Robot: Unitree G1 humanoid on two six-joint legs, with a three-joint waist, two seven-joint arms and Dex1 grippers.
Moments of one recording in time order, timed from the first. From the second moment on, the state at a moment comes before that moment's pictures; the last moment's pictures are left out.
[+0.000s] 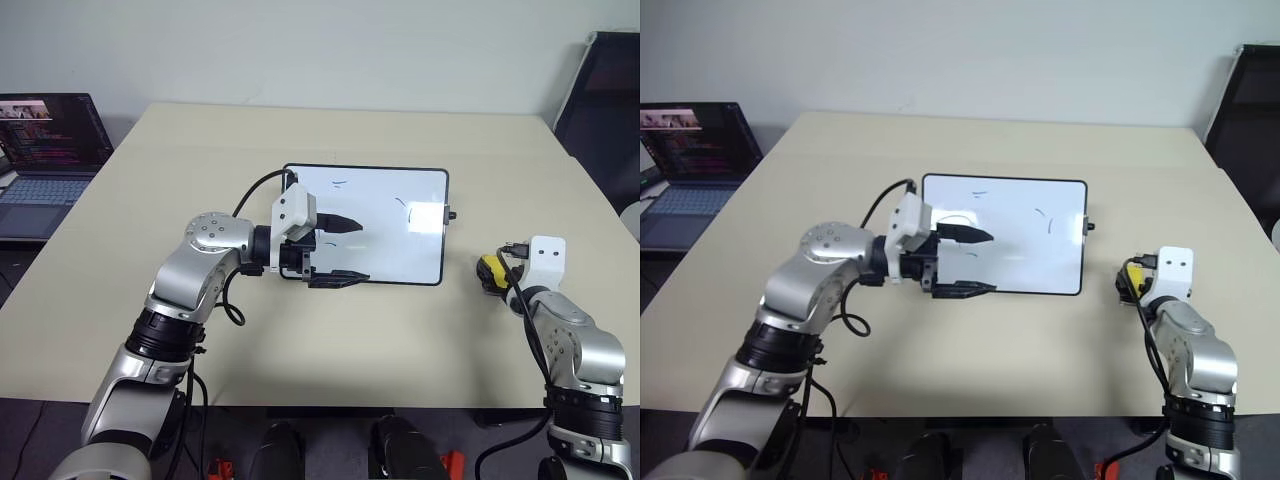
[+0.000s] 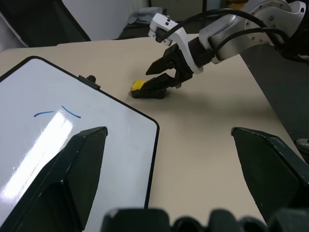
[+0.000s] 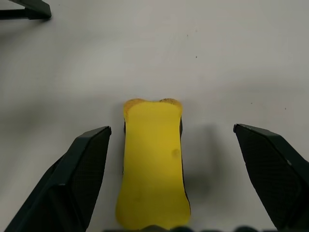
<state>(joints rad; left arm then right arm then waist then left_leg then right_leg) -0.68 0.55 -0.19 -0.03 -0.39 0.37 -1.19 -0.29 -0.34 -0.31 -0.15 0.25 0.86 0.07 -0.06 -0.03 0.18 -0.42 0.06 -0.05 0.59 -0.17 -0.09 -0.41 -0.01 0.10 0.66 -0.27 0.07</state>
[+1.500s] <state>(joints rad) -0.47 0.59 -0.07 -0.15 -0.34 0.47 -0.87 -0.25 -0.44 0.04 -0.74 0.32 1.00 0.19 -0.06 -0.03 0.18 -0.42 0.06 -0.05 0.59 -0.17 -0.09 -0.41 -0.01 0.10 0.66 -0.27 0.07</state>
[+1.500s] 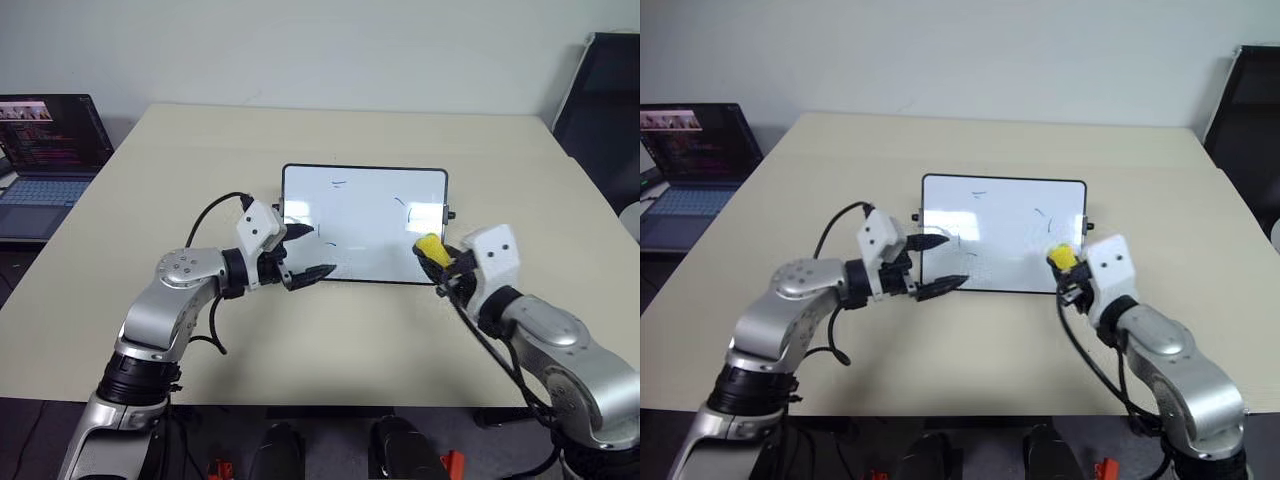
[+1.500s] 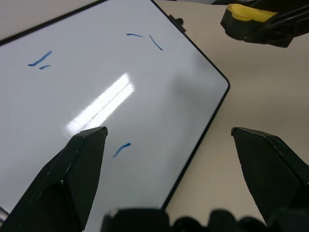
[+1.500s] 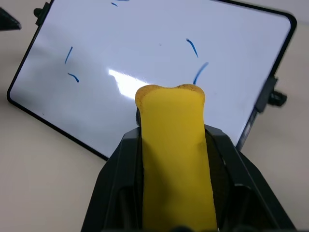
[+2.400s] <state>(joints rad) -0.56 0.54 -0.08 -0.10 -0.34 0.45 -0.93 -0.53 -0.38 0.16 -0.20 0.04 0.77 0.25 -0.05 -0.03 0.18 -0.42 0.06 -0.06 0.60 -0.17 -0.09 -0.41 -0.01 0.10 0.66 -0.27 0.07</state>
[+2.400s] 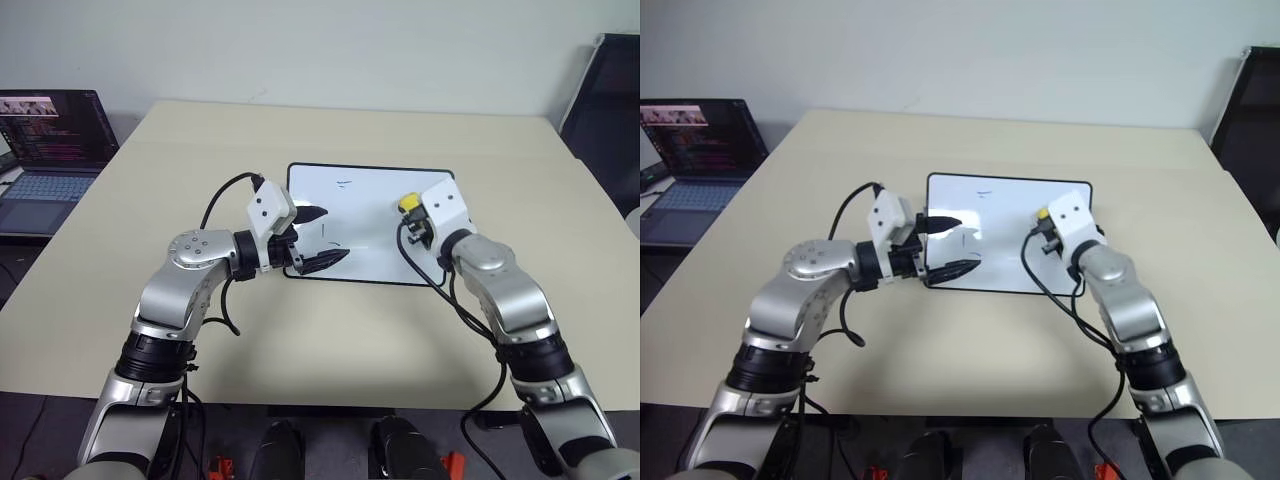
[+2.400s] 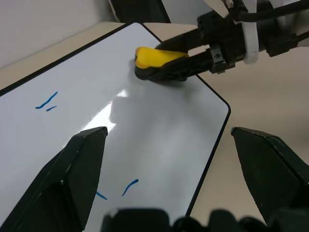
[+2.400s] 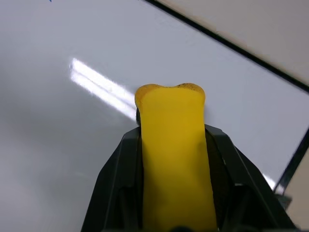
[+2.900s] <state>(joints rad) -0.56 0.53 -0.09 -0.10 -0.34 0.45 -0.95 -0.64 -0.37 0.15 -0.10 -0.01 0.77 0.24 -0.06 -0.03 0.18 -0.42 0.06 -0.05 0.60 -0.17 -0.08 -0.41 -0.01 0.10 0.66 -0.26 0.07</state>
